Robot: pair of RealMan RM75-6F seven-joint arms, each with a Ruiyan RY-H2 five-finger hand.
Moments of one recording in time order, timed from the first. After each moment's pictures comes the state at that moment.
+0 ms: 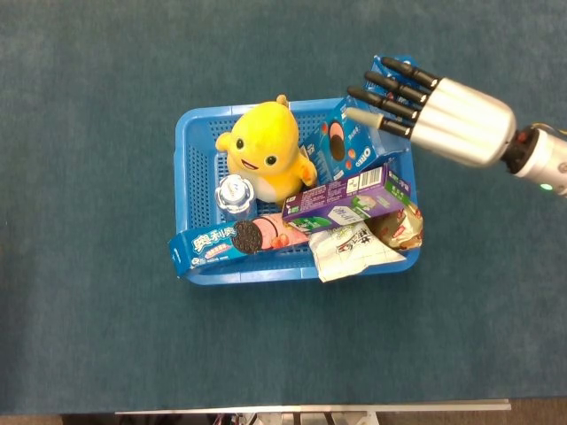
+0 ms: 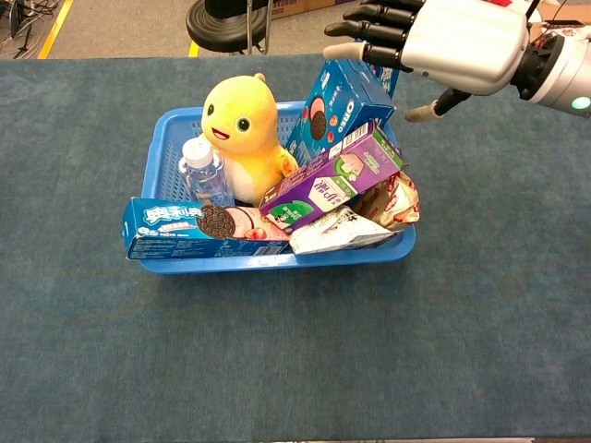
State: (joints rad) left arm -0.02 -1.29 -0.04 -1.41 1.45 1.51 -0.14; right arm 0.85 -1.46 0.03 -0.83 -2.05 1.38 0.17
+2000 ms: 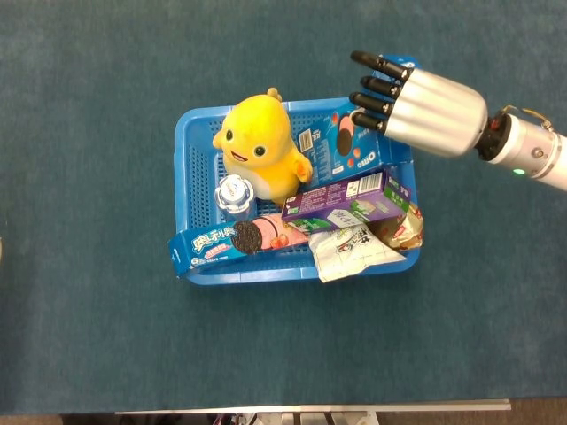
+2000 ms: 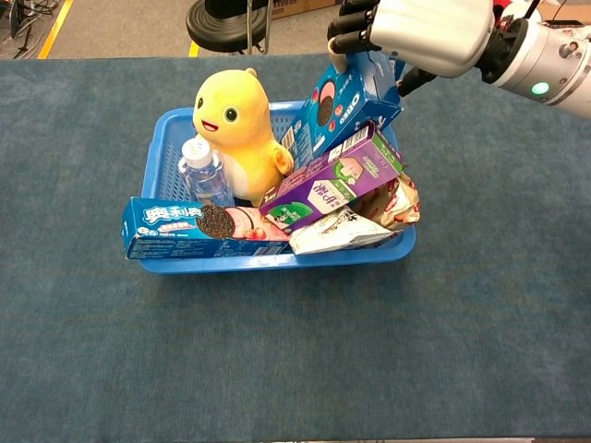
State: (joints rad) left arm -0.02 -1.29 -0.05 -1.40 1.46 1.49 -0.15; right arm 0.95 -1.65 -0.07 -0.51 -1.91 1.61 0.28
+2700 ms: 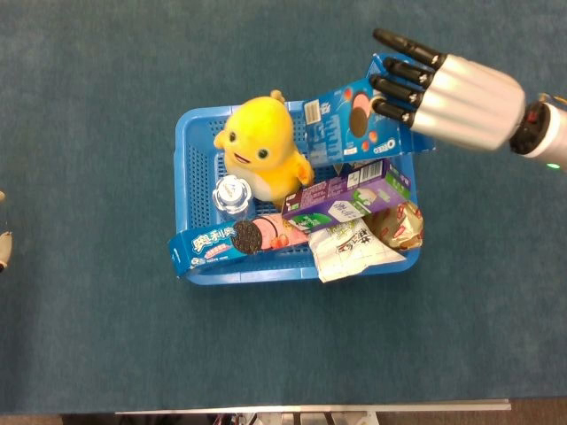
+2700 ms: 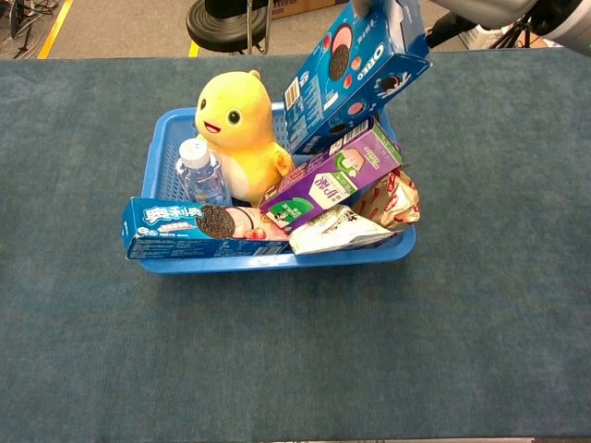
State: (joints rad) left arm -0.04 -1.29 -0.05 -1.44 1.47 1.49 -0.11; right arm 0.96 -1.44 -0.05 -0.77 -1.92 1.66 0.10
